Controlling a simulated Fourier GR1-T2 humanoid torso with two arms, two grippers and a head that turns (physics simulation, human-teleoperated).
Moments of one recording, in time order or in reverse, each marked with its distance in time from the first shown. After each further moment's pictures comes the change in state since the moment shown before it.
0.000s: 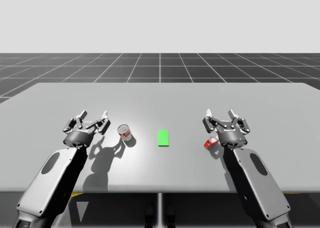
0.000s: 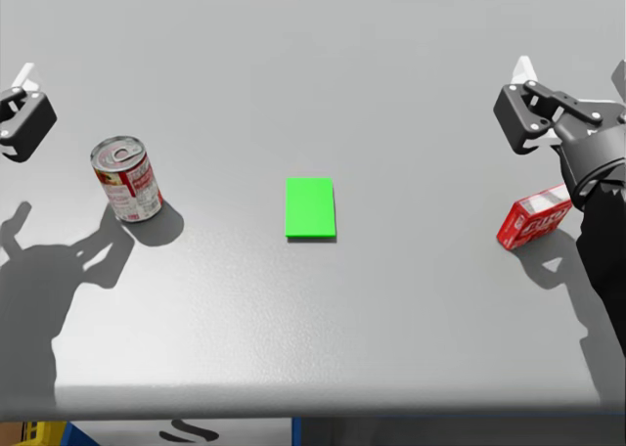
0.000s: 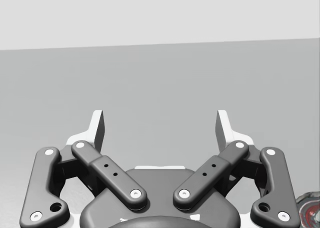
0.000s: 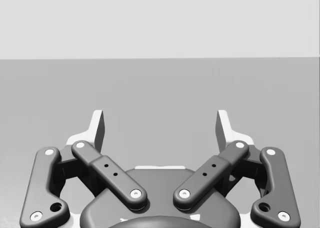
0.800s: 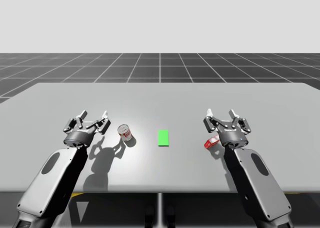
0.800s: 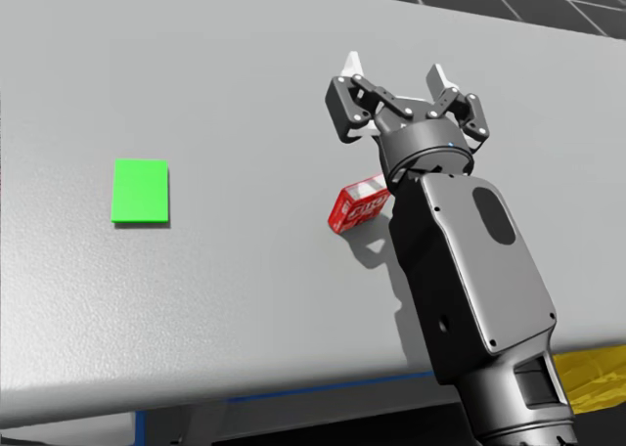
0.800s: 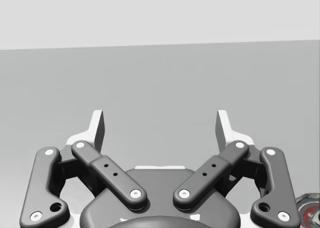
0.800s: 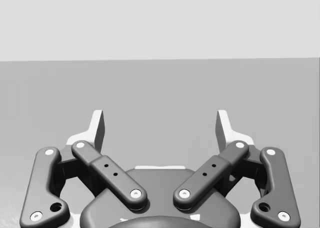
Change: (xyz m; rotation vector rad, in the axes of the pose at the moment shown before) left arm 0.000 -0.001 0.000 0.001 -0.002 0.006; right arm 0.001 -0.002 0.000 -0.003 -0.003 -0.002
